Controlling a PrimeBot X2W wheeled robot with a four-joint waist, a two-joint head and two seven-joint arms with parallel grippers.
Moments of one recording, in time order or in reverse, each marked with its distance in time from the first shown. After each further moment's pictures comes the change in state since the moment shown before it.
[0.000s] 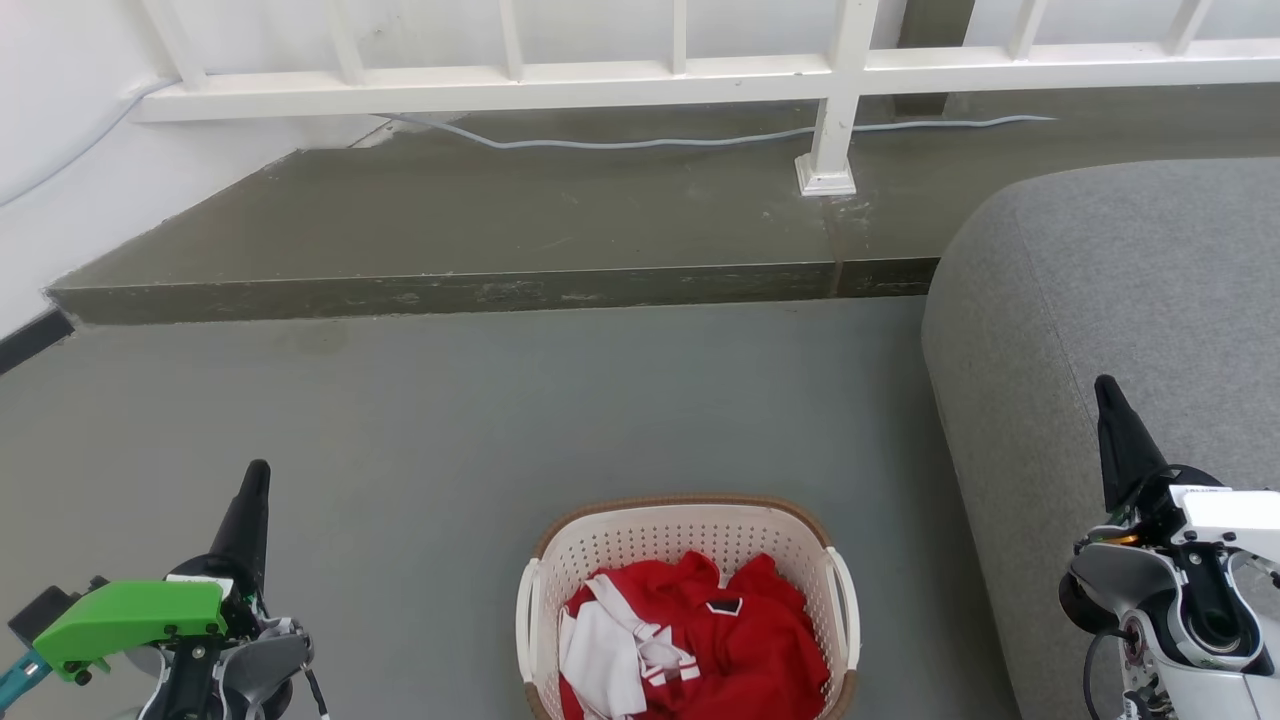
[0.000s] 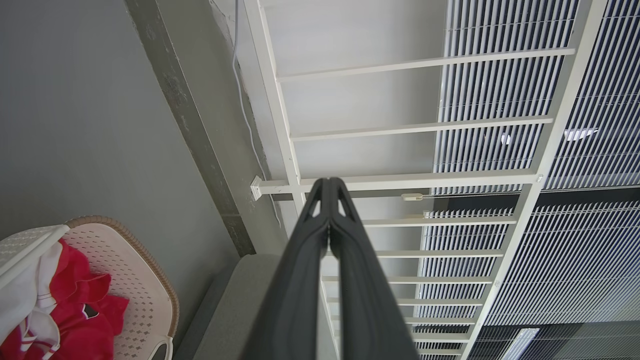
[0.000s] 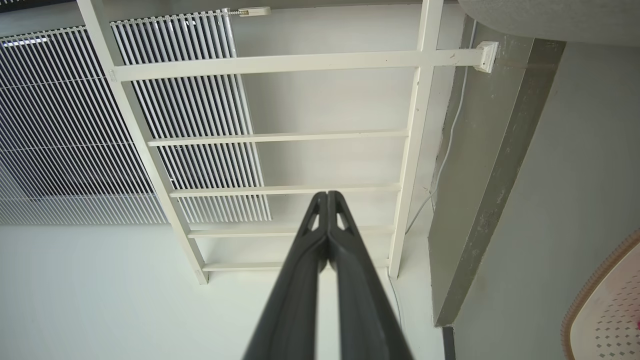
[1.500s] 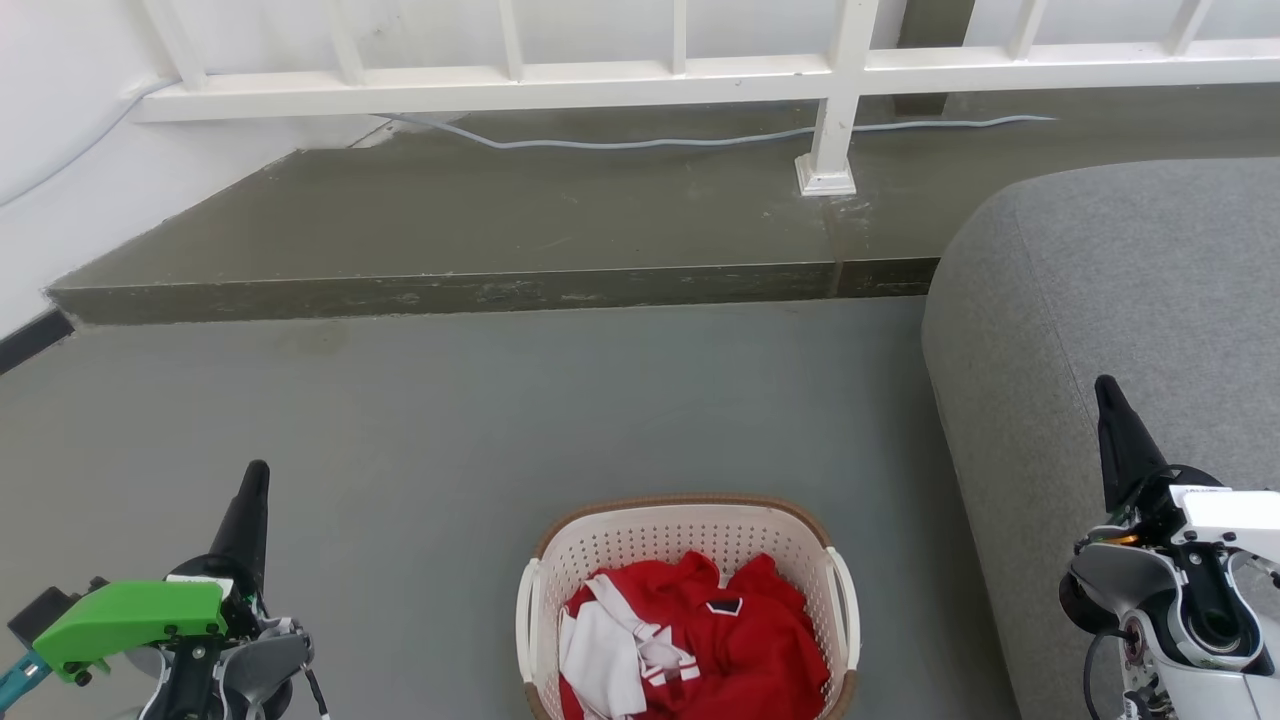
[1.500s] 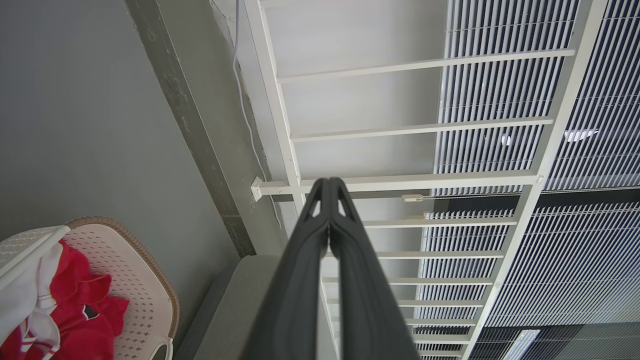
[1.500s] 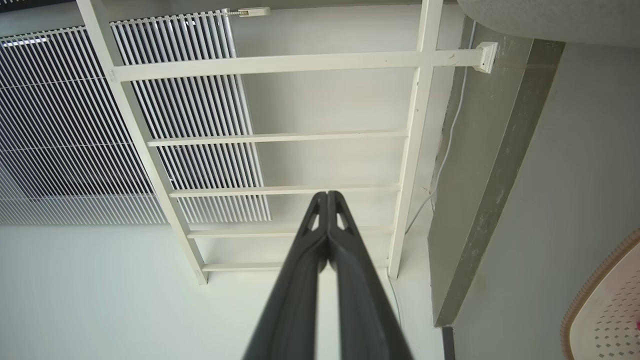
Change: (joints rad) left arm 0.000 0.000 -0.001 0.001 0.000 0.000 -0.005; right arm 0.000 -0.001 0.001 0.001 0.000 0.000 -0.001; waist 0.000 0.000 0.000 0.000
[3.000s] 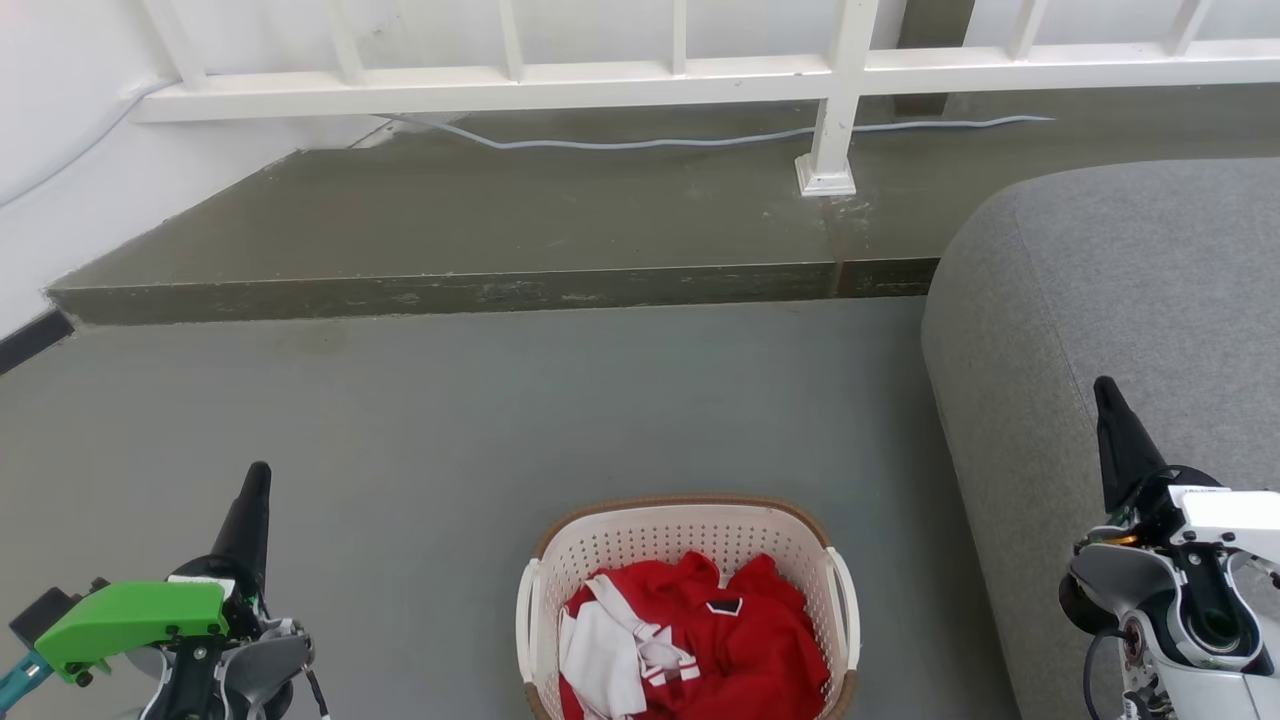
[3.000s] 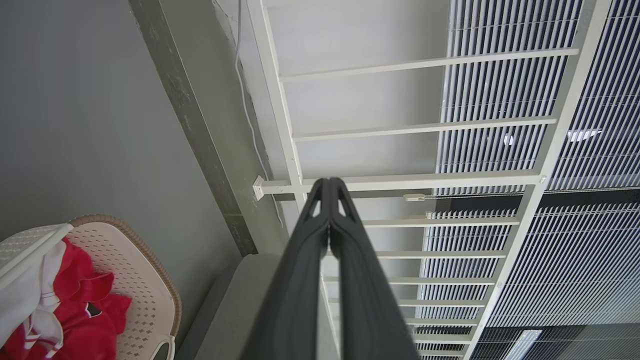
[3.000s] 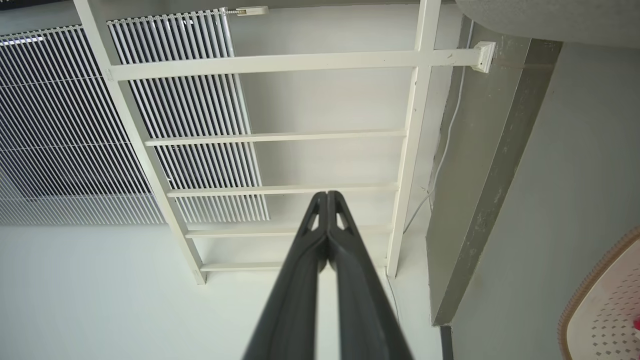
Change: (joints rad) left arm 0.000 0.000 -0.004 0.003 0.002 0.004 0.000; right arm 0.000 -0.002 0.003 0.003 -0.005 -0.002 0.000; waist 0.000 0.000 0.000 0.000
